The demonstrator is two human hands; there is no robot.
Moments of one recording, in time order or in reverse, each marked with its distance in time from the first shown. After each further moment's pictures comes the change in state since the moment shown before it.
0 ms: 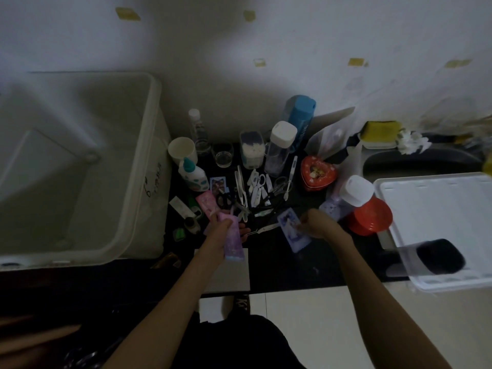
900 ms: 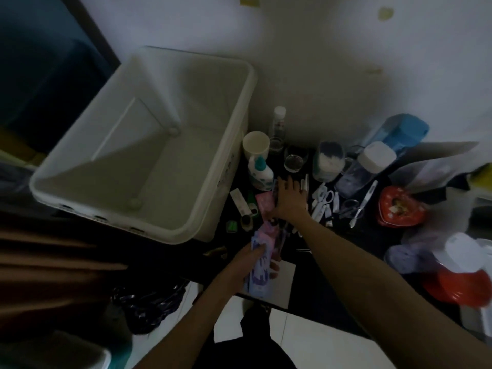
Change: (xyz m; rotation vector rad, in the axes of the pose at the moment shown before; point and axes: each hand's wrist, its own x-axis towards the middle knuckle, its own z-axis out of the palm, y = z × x) left_hand -0.020 -0.012 -0.073 0.083 0.012 -0.090; right_hand 0.107 -0.207 0.049 -0.347 0.220 -0.416
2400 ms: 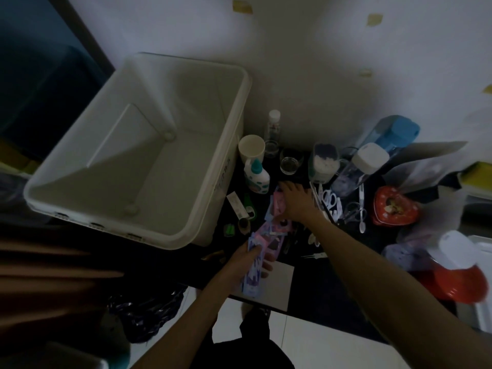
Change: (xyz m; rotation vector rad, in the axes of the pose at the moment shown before) left_hand 0.003 0.008 -0.009 0.127 -0.095 0.090; right_hand 0.000 0.033 -0.008 -0.050 0.008 -0.116
